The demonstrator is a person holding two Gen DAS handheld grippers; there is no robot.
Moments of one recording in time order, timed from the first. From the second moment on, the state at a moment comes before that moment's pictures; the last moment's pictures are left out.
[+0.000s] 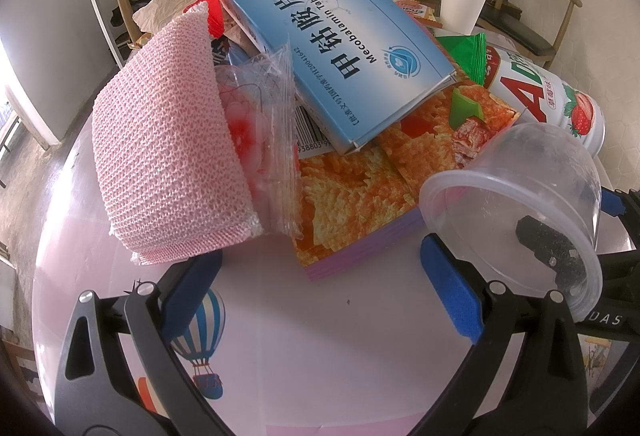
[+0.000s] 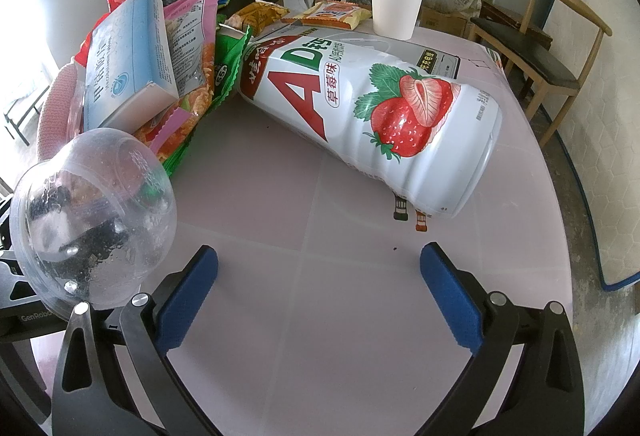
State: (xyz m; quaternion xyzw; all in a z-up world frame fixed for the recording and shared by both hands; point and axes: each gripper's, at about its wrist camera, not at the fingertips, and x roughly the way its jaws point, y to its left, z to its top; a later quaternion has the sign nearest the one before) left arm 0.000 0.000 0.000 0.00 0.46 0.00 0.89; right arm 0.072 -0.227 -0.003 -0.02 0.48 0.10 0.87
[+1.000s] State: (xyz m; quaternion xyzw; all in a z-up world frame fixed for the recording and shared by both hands) left arm -0.029 0.024 0.005 -0.02 0.47 -0.05 0.88; right arm 0.059 -0.241 0.000 -0.01 0.48 0.12 0.87
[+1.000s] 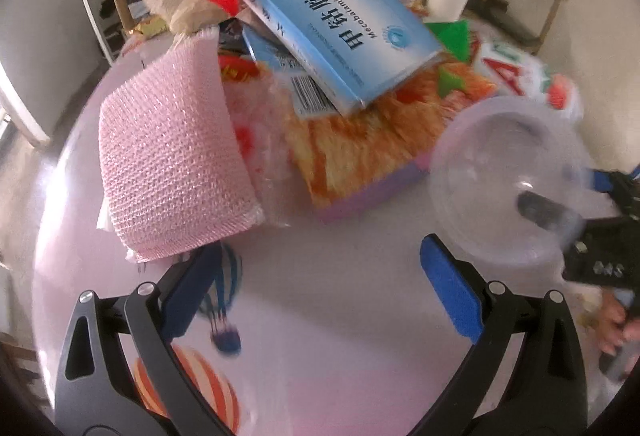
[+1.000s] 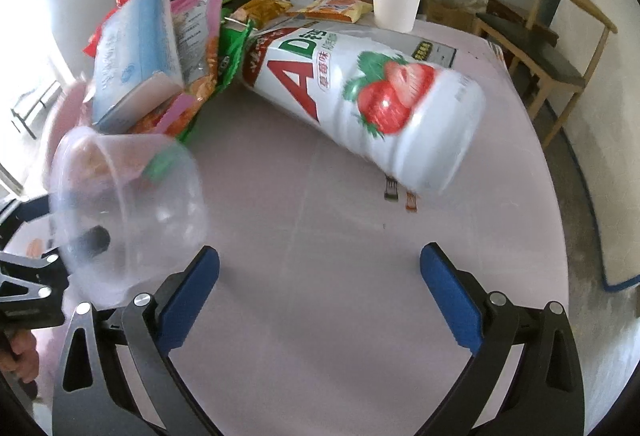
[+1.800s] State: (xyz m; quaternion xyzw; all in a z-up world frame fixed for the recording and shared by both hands) left arm -0.090 0.059 0.045 0.00 0.38 -0.04 0.92; right arm 0.062 -0.200 0.009 0.02 0.46 0.21 0.86
